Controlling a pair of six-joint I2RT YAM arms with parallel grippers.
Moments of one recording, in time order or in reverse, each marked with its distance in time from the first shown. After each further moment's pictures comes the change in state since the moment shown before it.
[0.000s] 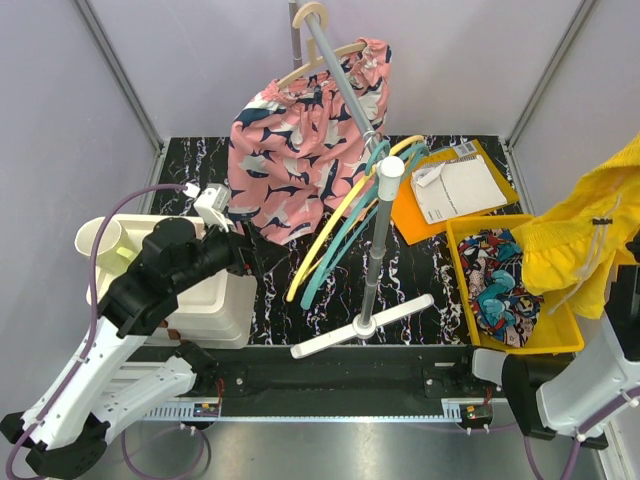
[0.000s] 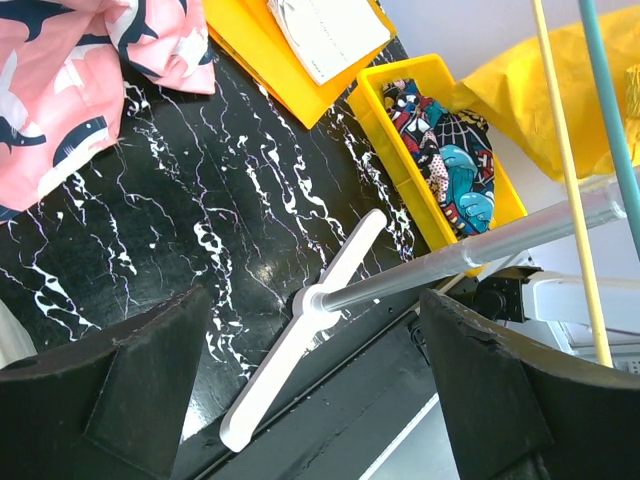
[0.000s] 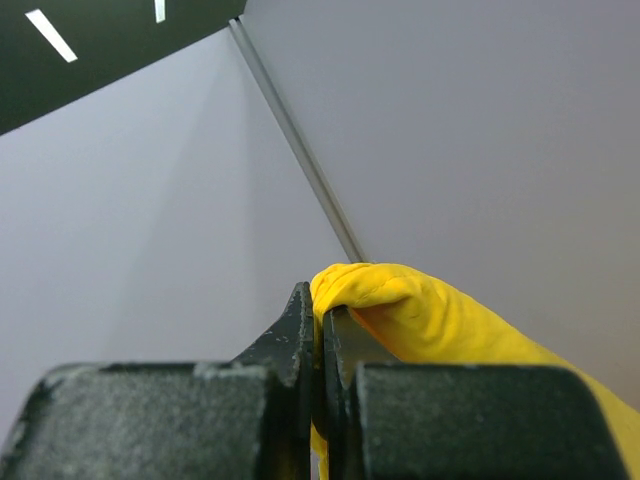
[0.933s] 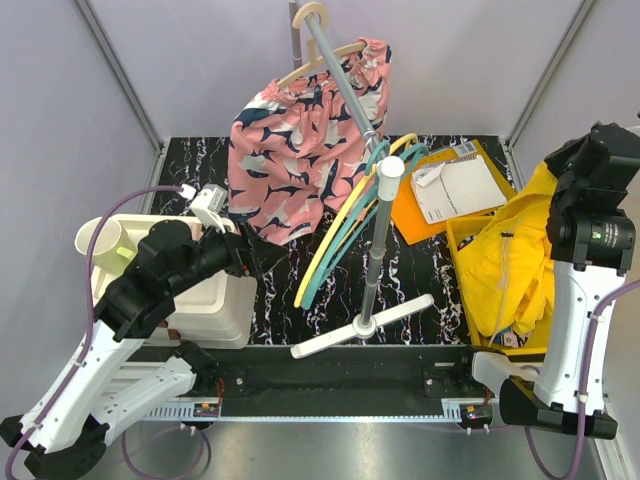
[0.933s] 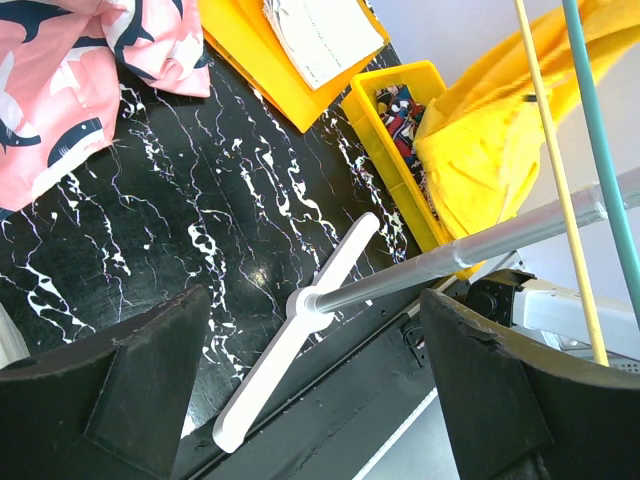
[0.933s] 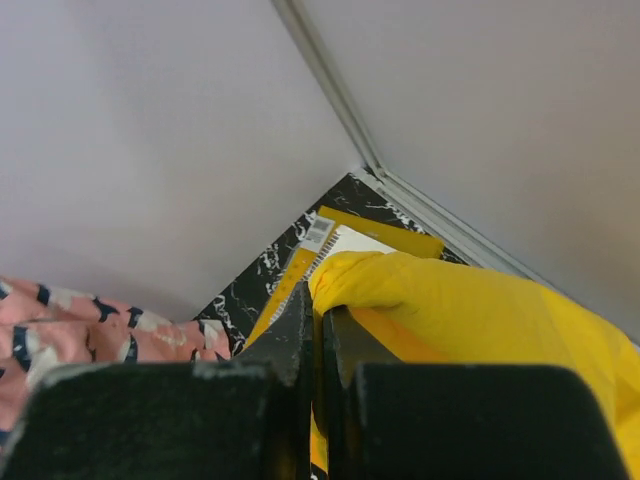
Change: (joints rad) left arm 0.000 -0.014 0.000 0.000 0.000 -0.017; right arm 0.000 -0.171 -0.880 0.087 -0.051 0.201
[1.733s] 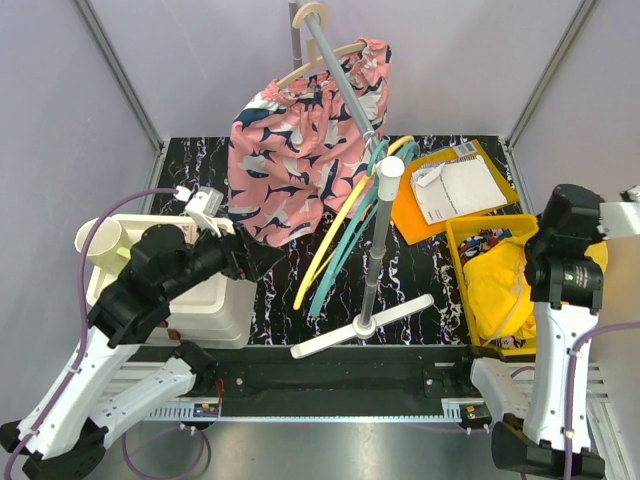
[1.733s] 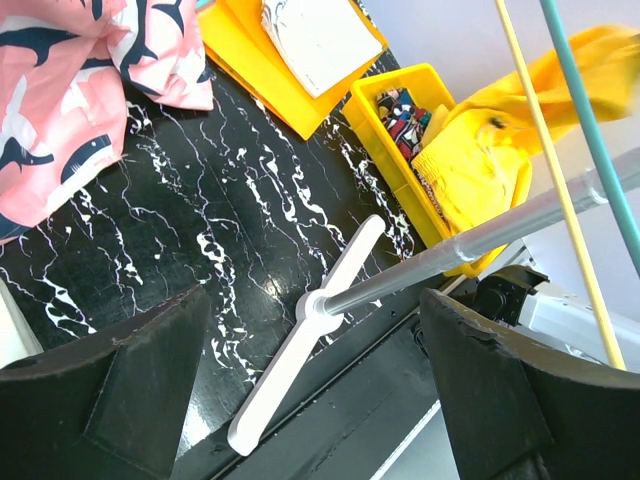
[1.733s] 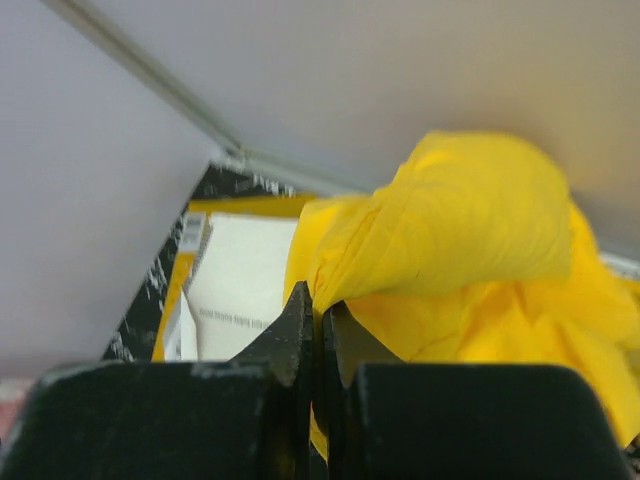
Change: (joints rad) left arm 0.000 -0.024 0.000 0.000 0.001 0.047; right arm 0.001 -0.243 -0.408 -0.065 0.330 0.220
